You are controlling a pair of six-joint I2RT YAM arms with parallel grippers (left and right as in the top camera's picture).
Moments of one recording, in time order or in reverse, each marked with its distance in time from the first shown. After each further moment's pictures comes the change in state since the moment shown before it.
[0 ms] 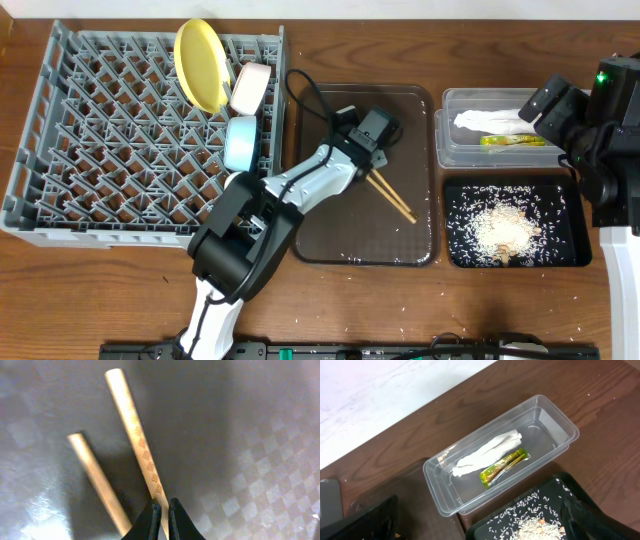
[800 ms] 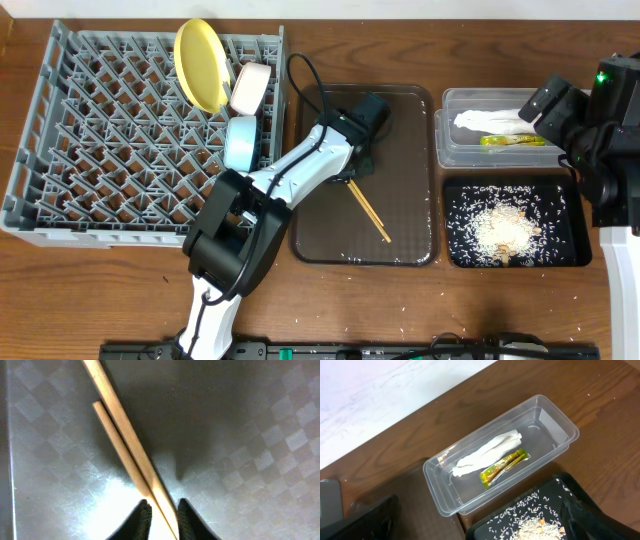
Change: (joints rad) left arm 0.042 0.000 0.155 -0.429 0.108 0.213; right arm 0.000 0.000 0.000 0.000 0.000 0.000
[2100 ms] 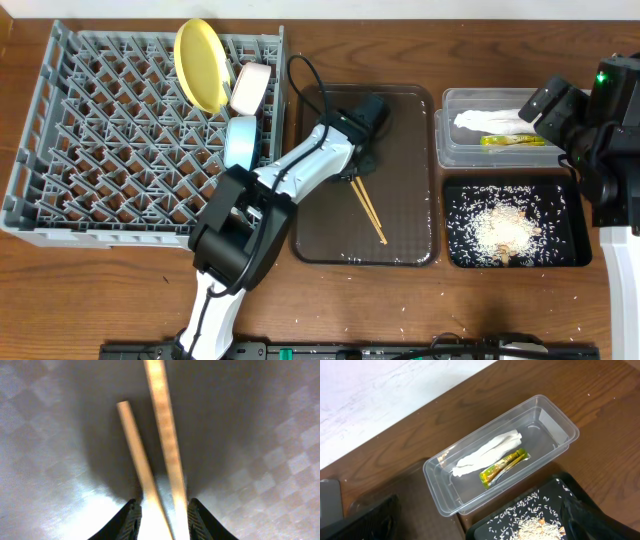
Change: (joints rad) left arm 0.010 0.035 0.010 0.036 0.001 -0.048; right arm 0.000 0.000 0.000 0.000 0.000 0.000
